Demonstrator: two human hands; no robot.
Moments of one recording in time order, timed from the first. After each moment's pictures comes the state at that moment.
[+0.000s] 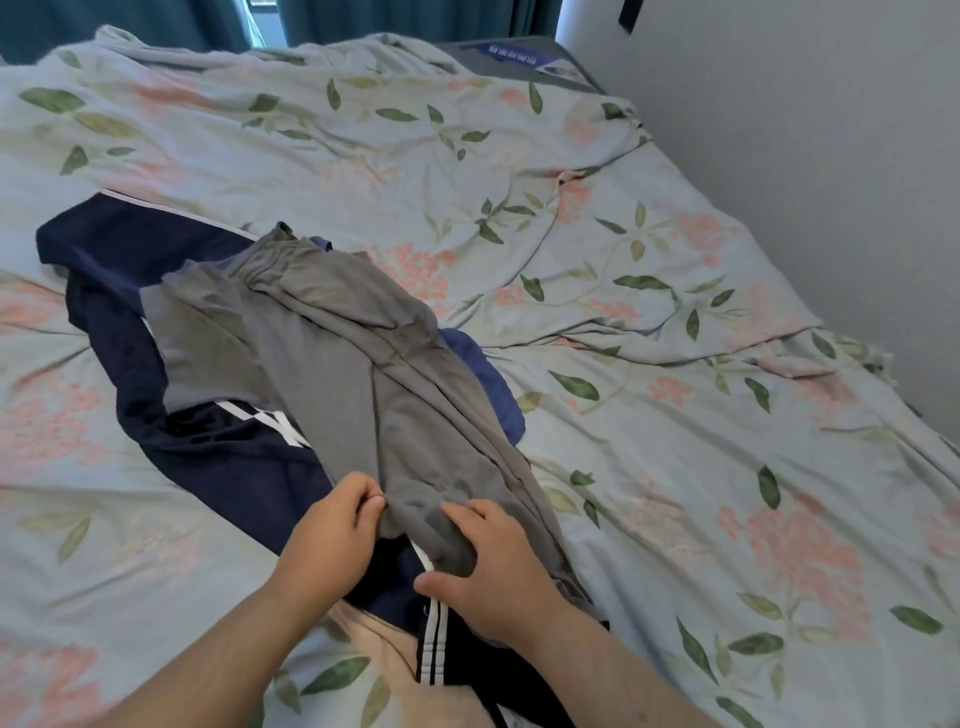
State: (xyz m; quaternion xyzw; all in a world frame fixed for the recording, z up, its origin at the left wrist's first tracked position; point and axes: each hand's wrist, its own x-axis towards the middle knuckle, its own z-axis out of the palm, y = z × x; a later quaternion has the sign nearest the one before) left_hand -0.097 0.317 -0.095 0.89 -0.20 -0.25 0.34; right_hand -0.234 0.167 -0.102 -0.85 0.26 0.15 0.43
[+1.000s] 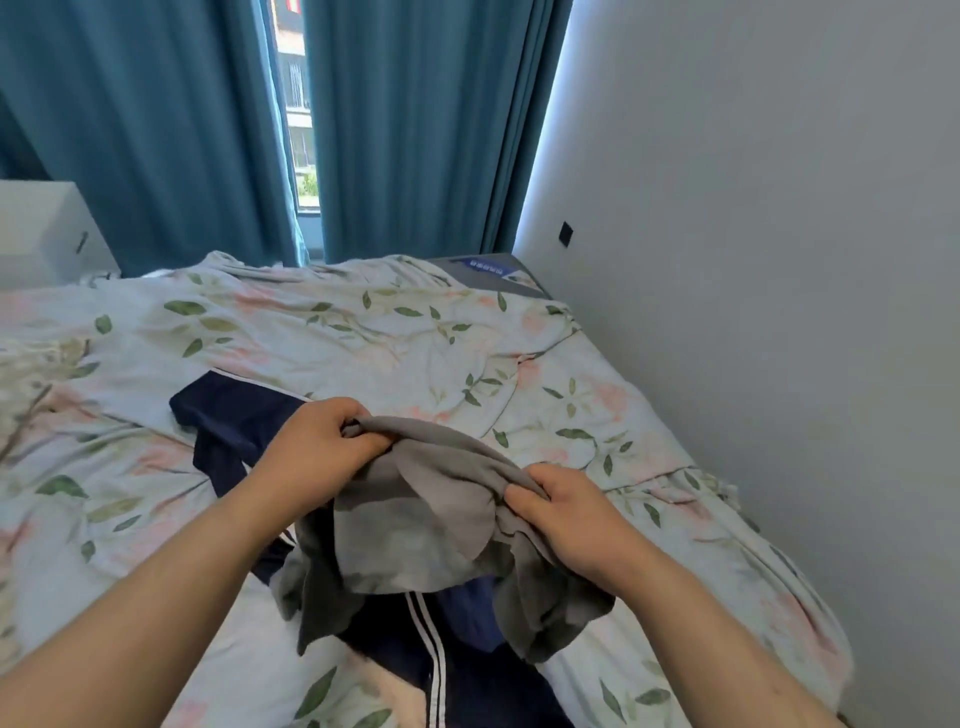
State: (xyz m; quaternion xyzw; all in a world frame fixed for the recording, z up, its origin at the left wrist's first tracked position) left_hand -0.034 0.348 0.279 0.84 -0.27 -0.16 0.44; right_hand -0.228 0.158 0.292 -0.84 0.26 0.03 0.48
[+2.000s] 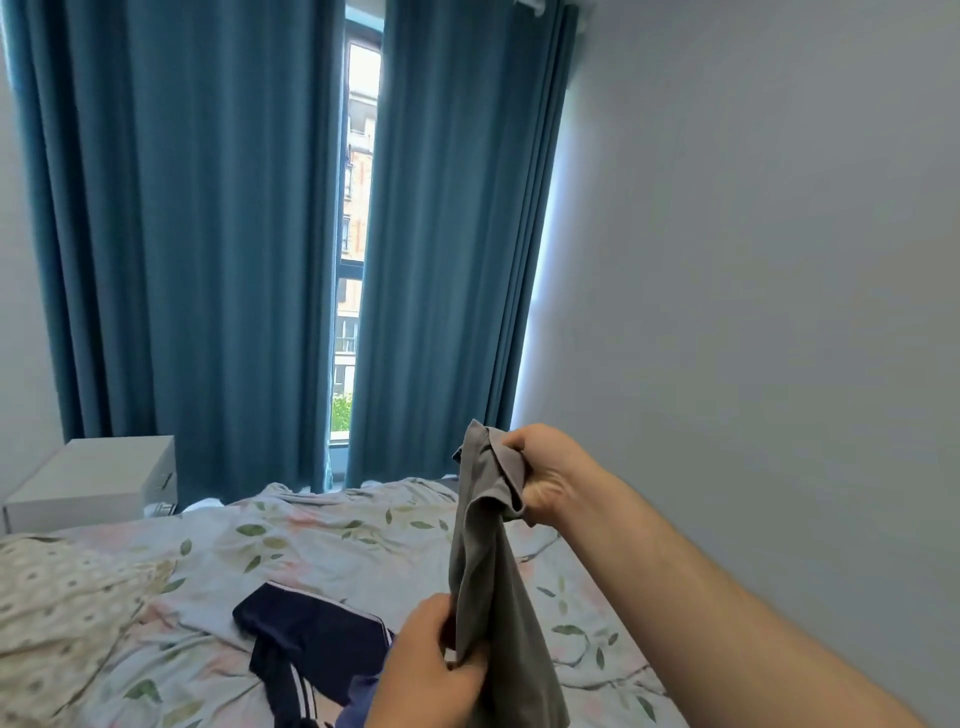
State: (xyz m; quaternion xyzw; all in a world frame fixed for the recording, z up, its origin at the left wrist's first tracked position) left_hand -0.255 0.473 0.470 0.74 -0.31 -0.13 0.58; right_hand -0.253 0.319 0.634 -0.48 0.29 -0.11 0.82
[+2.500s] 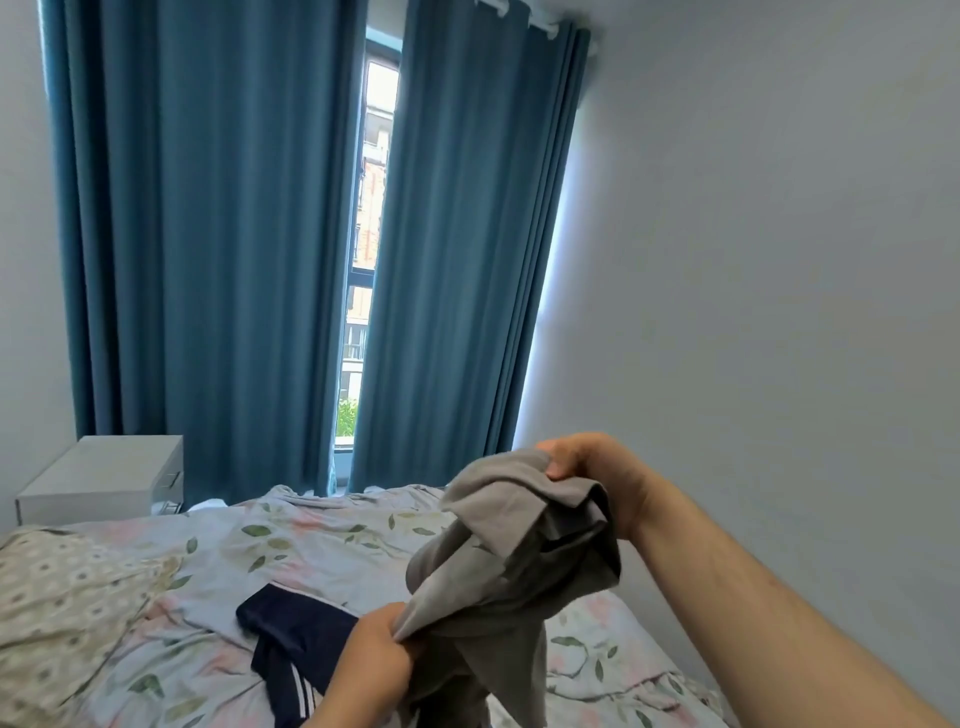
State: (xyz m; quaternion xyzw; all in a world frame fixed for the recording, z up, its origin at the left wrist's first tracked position) left_hand -0.199 0.493 0.435 0.80 -0.21 -0.20 0.52; right_hand -0.307 0.297 0.651 -0.68 0.07 0.08 0.73
